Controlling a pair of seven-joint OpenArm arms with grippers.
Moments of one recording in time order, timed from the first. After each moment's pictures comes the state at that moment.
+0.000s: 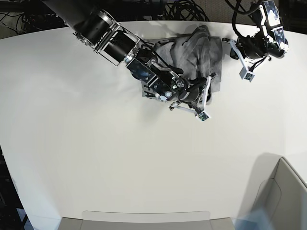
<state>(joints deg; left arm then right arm) 19.0 -14.1 -22.9 100.6 -26.3 -33.5 76.2 22.7 -6.0 -54.5 64.8 32.0 -1.1 -39.3</state>
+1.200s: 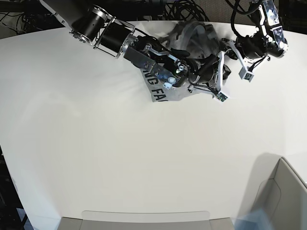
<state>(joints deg) 19.0 -13.1 -22.9 100.7 -26.4 -33.5 76.1 19.9 -2.0 -60.6 86.1 42.1 -5.2 -52.6</state>
